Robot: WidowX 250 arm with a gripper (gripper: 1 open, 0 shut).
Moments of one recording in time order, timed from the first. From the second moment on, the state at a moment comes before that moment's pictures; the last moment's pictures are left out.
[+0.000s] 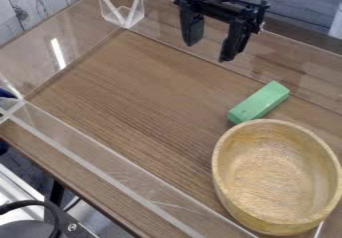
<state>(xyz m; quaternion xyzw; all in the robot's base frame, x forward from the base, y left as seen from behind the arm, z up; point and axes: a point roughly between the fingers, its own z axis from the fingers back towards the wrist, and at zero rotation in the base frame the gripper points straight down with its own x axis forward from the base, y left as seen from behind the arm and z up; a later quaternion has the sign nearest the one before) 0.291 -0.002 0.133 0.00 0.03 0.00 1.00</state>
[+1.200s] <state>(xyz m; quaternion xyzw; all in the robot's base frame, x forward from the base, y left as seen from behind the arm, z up) 0.312 0.062 0.110 -0.01 -0.02 -0.07 1.00</state>
